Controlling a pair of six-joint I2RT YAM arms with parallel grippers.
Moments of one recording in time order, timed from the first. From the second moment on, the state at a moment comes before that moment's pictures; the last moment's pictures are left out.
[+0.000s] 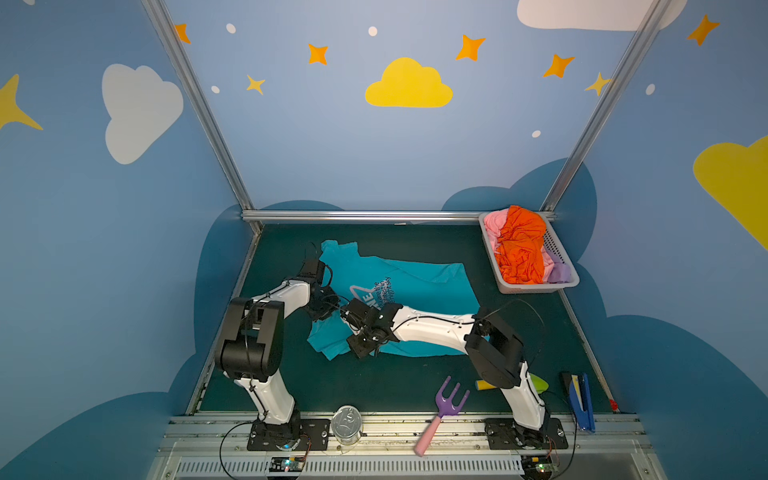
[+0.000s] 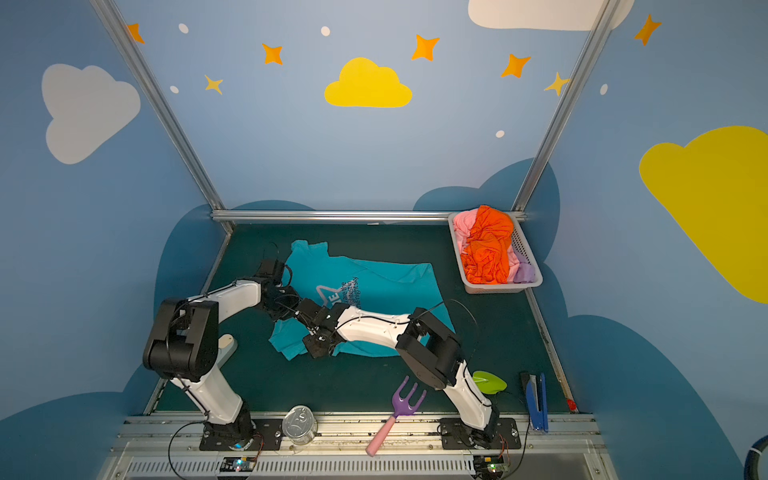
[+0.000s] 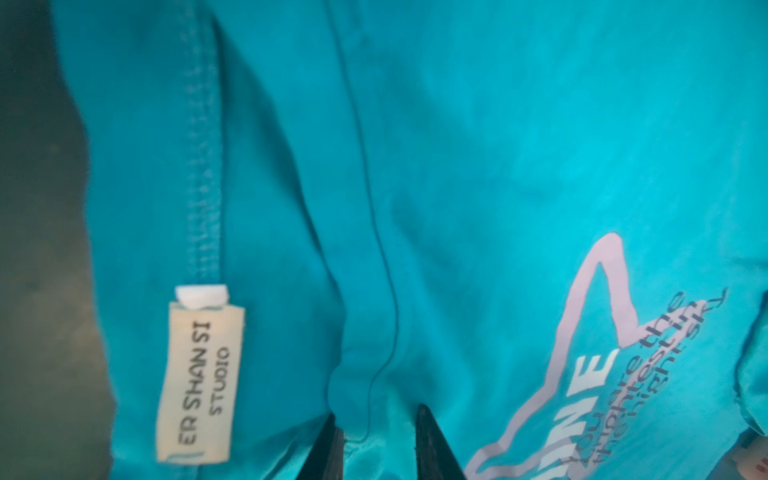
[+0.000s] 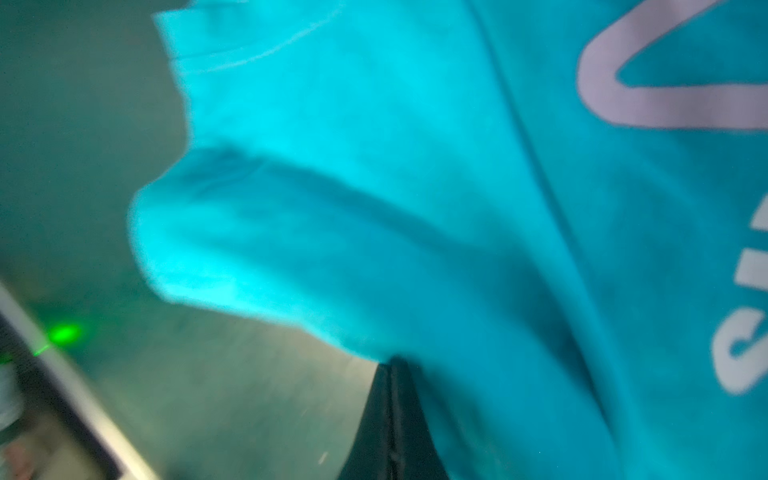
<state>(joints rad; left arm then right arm) -0.10 1.77 1.01 -0.50 0.21 -0.79 1.16 2.10 1.61 -0.66 -0.11 0.41</state>
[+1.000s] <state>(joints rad) -0.10 1.78 1.02 -0.47 0.23 -0.77 1.17 2.22 1.75 -0.78 -0.16 0.38</state>
